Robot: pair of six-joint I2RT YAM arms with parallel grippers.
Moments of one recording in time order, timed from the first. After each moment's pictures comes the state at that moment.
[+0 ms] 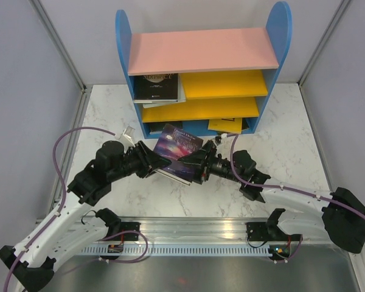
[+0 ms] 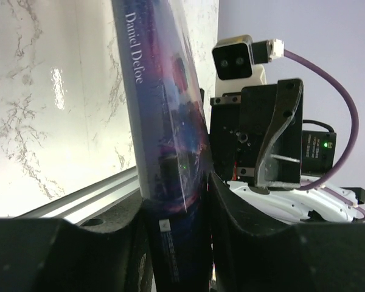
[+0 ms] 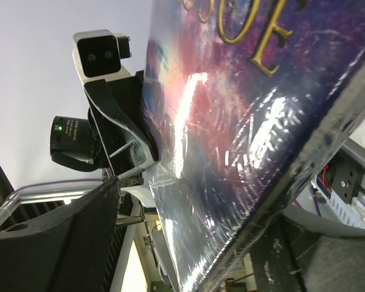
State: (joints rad) left arm -0.63 0.71 0.80 -0.50 0.24 -1.14; right arm 0.87 1.16 0.49 0.67 -0.32 1.68
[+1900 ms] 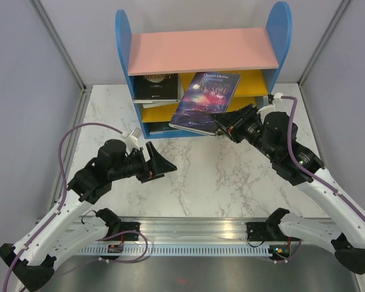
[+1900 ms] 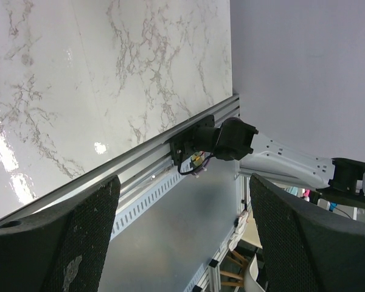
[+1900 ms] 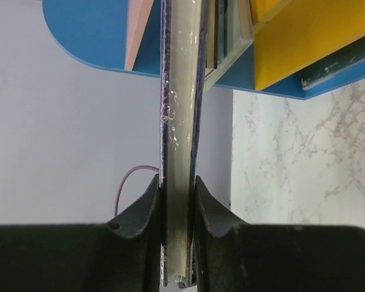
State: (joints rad) left arm -0.64 0.73 0.83 -0.57 0.36 -1.00; right arm 0.72 0.96 1.21 -0.39 0.13 1.29
